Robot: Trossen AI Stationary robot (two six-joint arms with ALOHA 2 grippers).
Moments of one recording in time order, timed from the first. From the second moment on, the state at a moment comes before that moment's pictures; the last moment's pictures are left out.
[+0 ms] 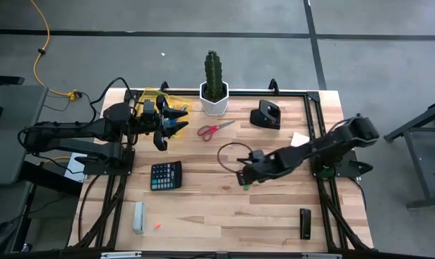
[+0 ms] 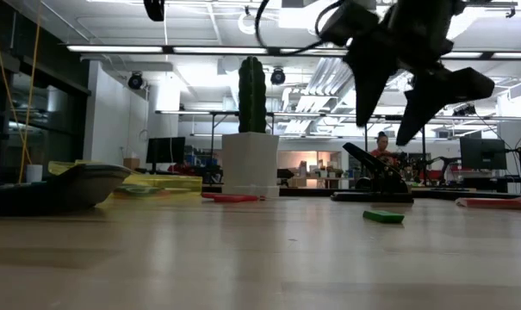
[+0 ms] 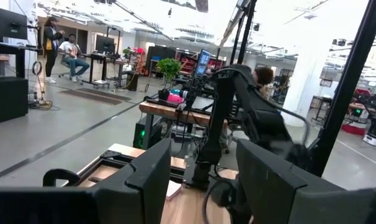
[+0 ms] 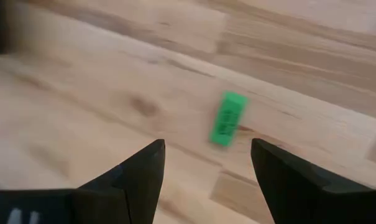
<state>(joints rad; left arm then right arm) 0.24 0.84 0.68 0.28 -0.02 -0.17 0.30 1.59 1.10 -0.70 0.12 1.56</state>
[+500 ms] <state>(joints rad) 0.24 0.84 0.68 0.28 -0.01 -0.19 0.28 1.91 1.29 -0.81 0.07 1.73</state>
